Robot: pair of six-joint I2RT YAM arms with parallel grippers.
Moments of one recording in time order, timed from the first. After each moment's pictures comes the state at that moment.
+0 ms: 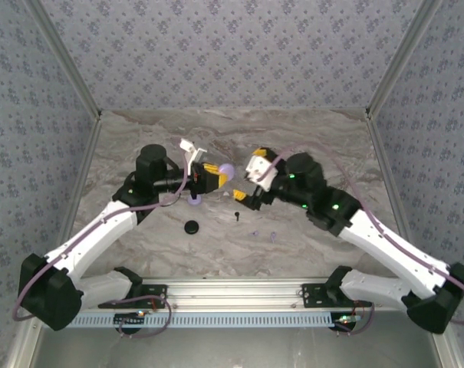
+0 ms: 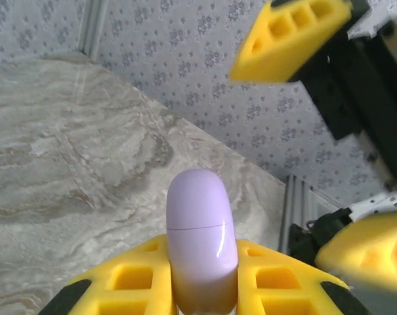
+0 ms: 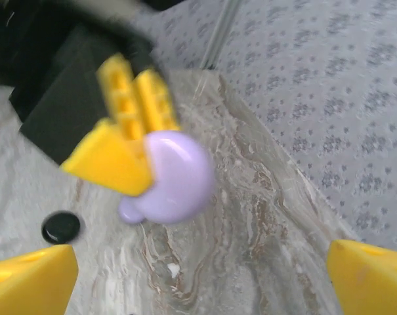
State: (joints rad) left arm -0.55 1.13 0.83 0.08 0.75 -0.28; right arm 0.75 1.00 1.02 -0.31 -0.17 -0.39
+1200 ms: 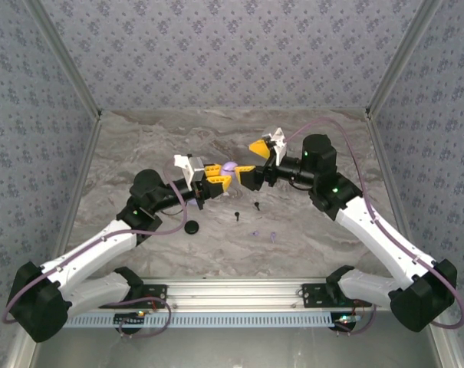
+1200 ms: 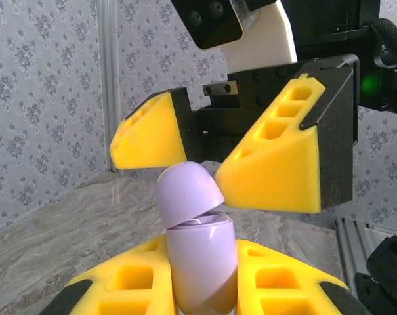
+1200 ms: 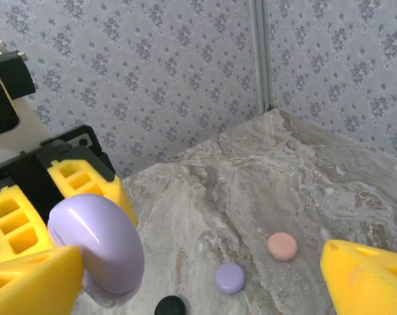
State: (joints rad) left arm -0.69 1.03 0.66 0.49 0.55 -0.14; right arm 0.55 1.13 1.03 -0.07 -0.57 0.09
